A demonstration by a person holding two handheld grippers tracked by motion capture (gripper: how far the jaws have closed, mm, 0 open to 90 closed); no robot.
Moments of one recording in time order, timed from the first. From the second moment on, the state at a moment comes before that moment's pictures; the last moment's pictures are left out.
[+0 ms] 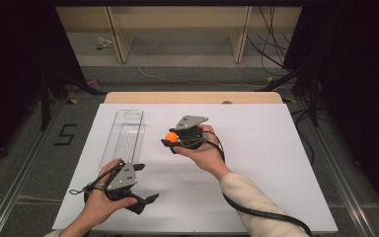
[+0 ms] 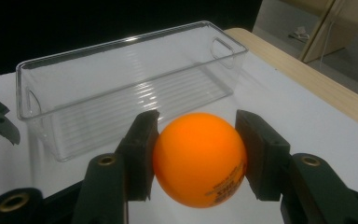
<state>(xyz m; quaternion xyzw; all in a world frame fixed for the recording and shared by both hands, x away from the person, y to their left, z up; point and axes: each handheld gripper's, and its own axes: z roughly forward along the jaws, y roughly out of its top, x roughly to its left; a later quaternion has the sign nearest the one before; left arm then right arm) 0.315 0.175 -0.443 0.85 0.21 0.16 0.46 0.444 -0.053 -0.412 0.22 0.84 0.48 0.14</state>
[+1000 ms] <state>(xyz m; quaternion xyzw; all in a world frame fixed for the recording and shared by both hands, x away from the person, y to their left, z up) 0.315 0.174 -0.443 0.85 0.20 0.16 0.46 0.450 -0.038 -0.406 0.22 0.84 0.48 0.14</state>
